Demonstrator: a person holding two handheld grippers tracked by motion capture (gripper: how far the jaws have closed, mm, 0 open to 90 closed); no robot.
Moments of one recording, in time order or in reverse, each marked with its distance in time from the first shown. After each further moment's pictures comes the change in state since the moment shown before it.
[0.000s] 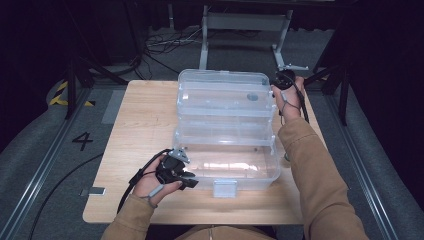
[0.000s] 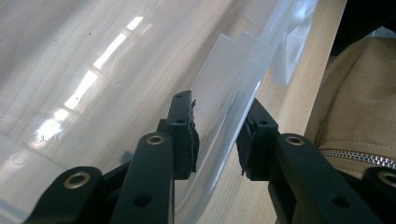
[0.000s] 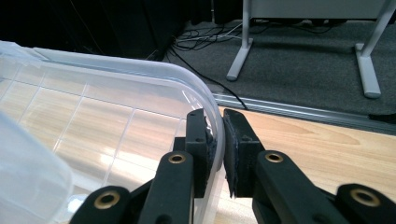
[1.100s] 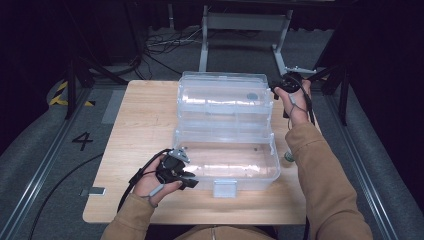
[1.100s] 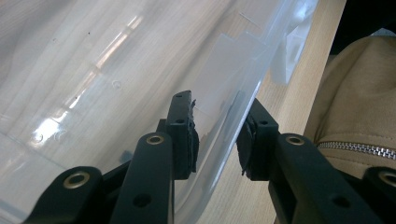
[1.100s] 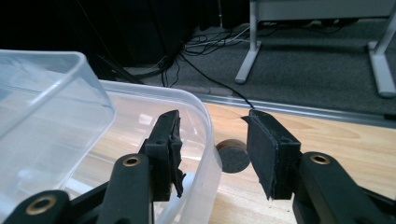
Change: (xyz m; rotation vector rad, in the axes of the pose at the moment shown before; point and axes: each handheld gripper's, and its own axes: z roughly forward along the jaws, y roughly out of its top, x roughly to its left) left arm 0.000 0.001 0.000 0.005 0.000 -0.003; right arm -0.013 -0.007 -0.016 -0.034 0.046 0.029
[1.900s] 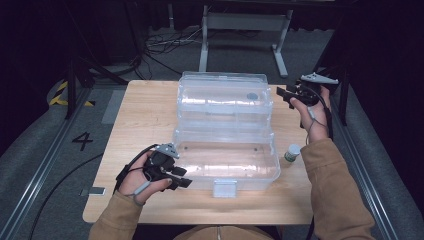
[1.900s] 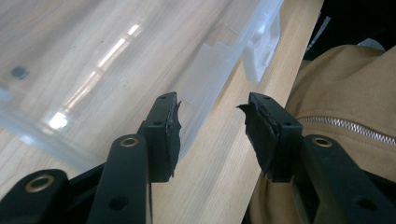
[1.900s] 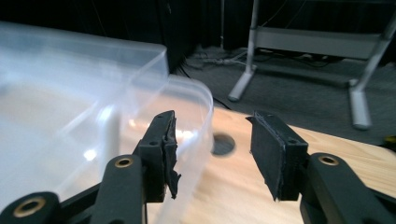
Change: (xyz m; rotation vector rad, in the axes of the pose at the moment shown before) left arm -0.003 -0.003 -0.045 -0.034 -0.012 -0.011; right arm 0.011 -0.014 -0.084 -0.062 -0.001 -0.159
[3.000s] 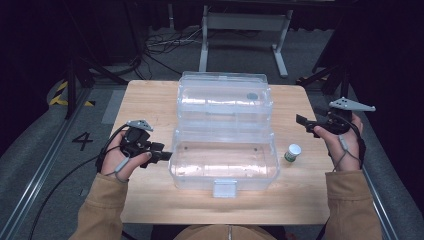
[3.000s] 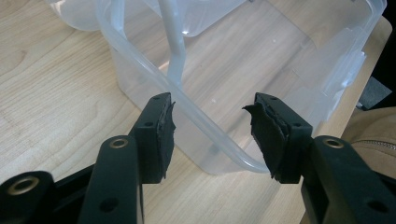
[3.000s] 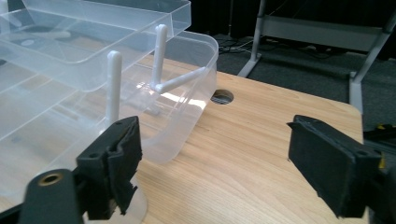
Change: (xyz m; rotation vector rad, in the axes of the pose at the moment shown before) left arm 0.054 -0.001 -0.041 -0.121 0.128 -0.169; right arm -0.001 -0.035 -0.101 0.036 0.031 -0.023
